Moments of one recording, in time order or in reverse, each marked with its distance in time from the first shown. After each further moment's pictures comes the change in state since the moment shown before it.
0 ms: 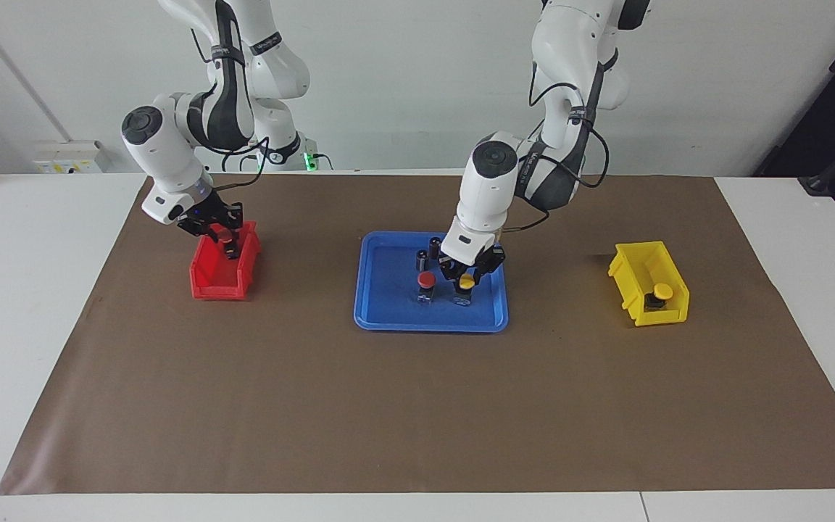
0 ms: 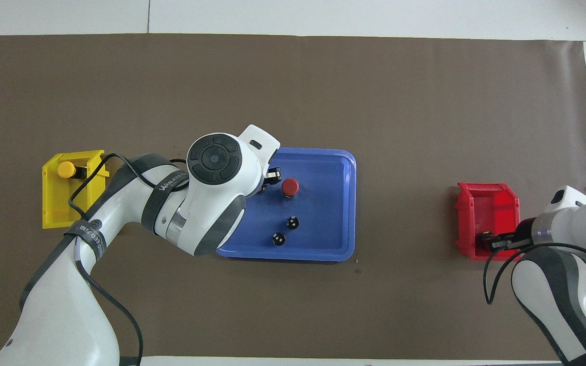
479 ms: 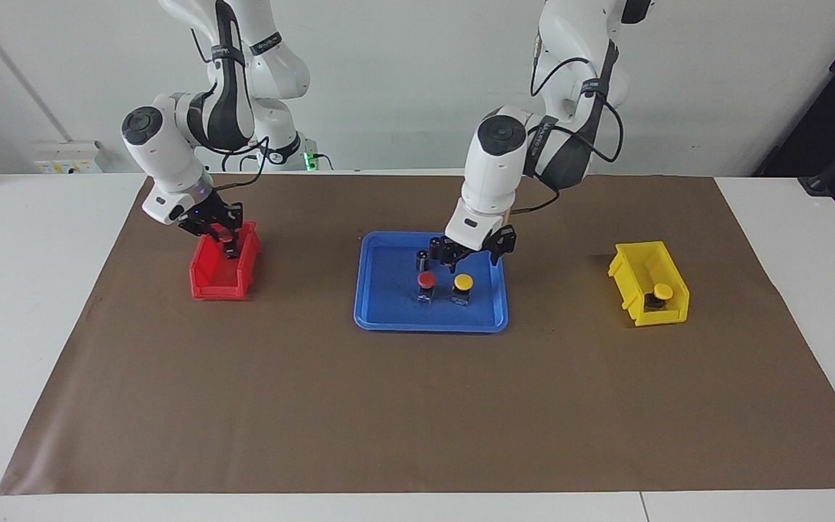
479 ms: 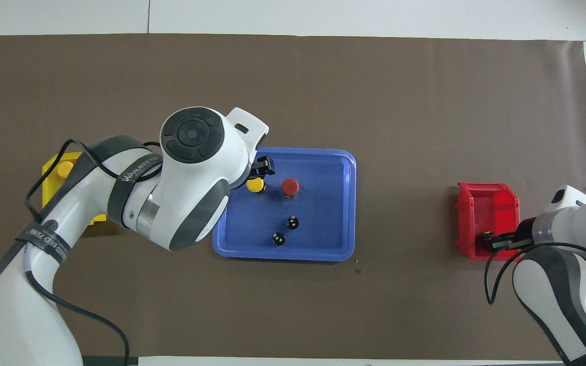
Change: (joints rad) left arm 0.061 -0.079 0.031 0.095 0.000 -0.237 0.049; right arm 0.000 0.001 0.000 0.035 0.000 -0.051 -0.001
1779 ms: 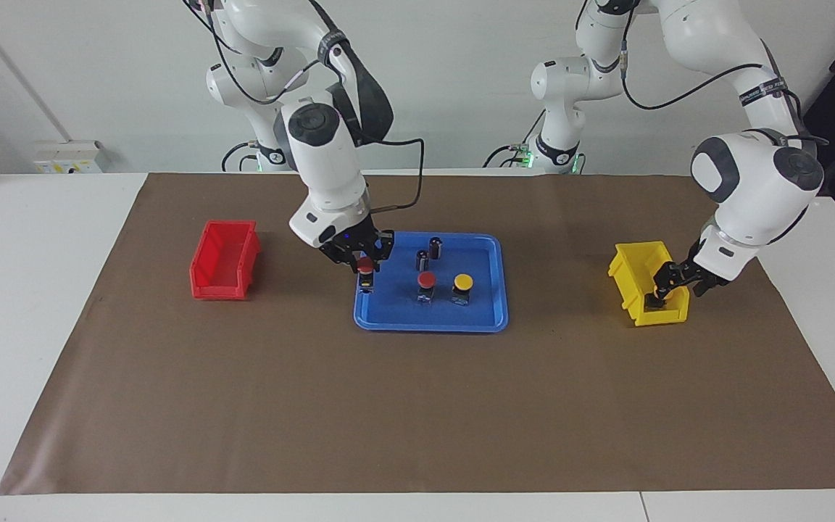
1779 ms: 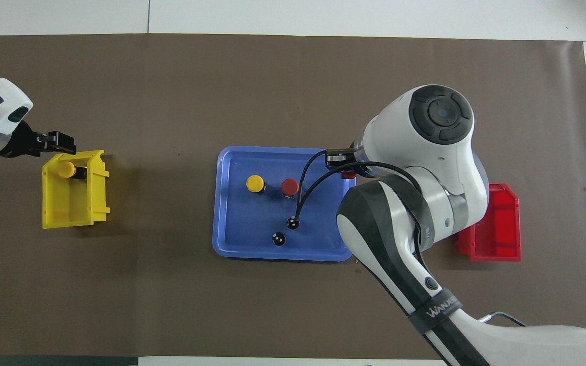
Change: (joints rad) left arm 0.612 -0.020 0.012 -0.137 0.000 0.151 0.788; right arm 0.531 0.463 0.038 0.705 0.092 -0.082 0.748
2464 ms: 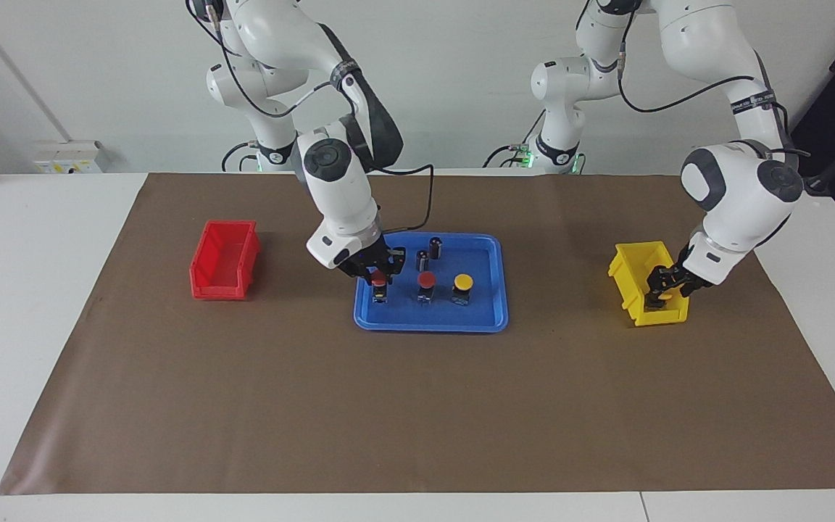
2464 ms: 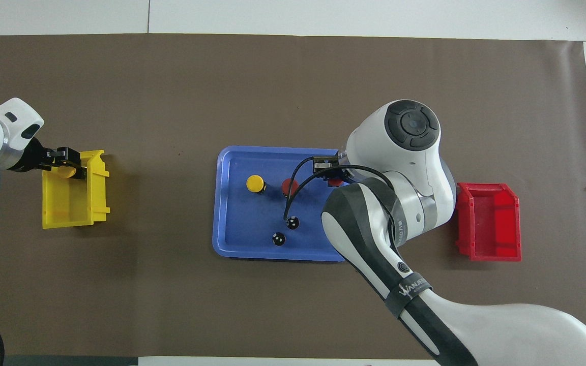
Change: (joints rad) left arm 0.014 -0.006 -0.001 -0.091 0.000 0.055 0.000; right arm 0.027 0.040 -0.002 -0.056 0.077 0.073 0.000
